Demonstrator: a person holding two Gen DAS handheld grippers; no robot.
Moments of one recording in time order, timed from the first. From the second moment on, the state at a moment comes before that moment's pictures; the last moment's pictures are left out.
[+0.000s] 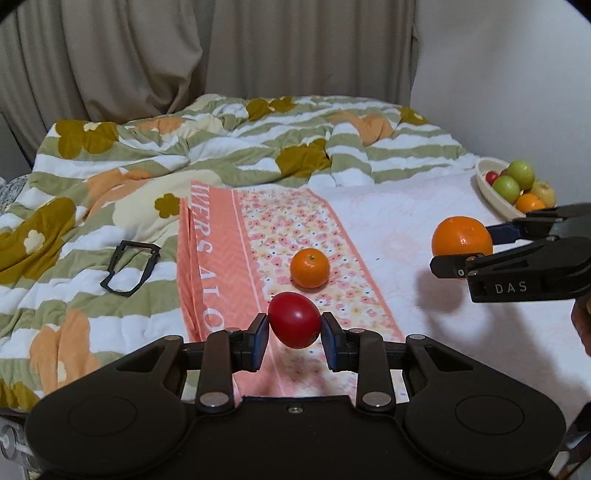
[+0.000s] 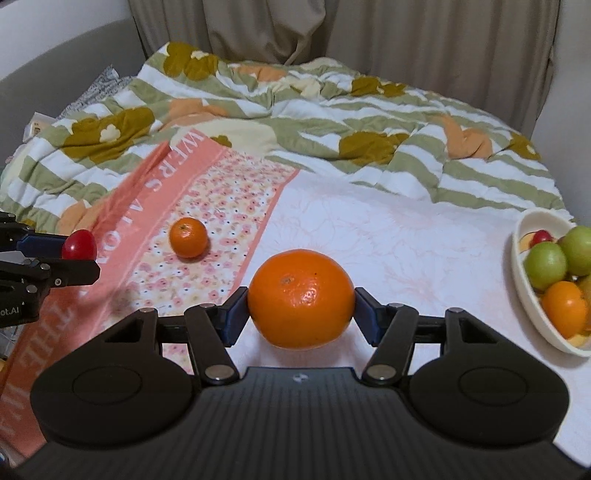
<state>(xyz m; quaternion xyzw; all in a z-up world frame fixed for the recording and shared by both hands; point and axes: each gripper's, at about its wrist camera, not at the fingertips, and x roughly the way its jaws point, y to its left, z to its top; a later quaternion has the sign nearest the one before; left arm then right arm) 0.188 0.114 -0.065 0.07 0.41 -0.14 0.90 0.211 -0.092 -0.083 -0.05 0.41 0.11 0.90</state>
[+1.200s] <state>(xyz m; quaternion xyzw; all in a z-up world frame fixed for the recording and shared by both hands) 0.125 -0.137 0.011 0.01 0.34 -0.11 0.93 0.140 -0.372 -0.003 -0.03 0.36 0.12 0.92</state>
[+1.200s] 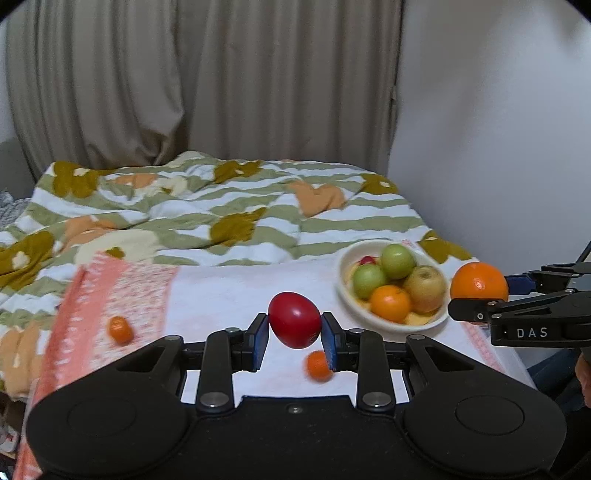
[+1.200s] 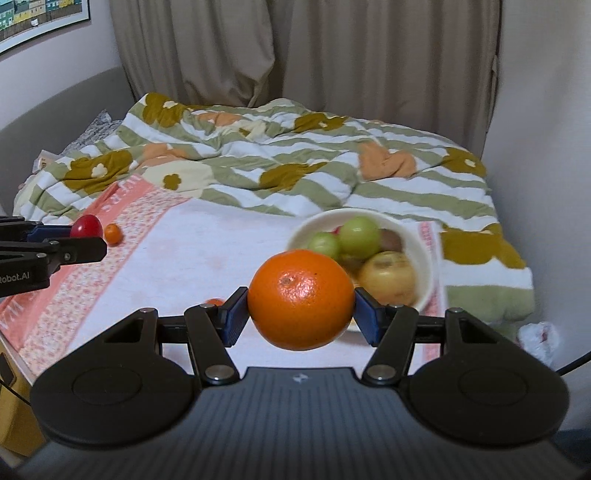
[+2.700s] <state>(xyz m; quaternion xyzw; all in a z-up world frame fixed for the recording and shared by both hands) 0.288 -0.239 -0.071 0.08 0.43 -0.16 0.88 0.285 -0.486 -0.056 0.04 0.41 0.02 0.91</state>
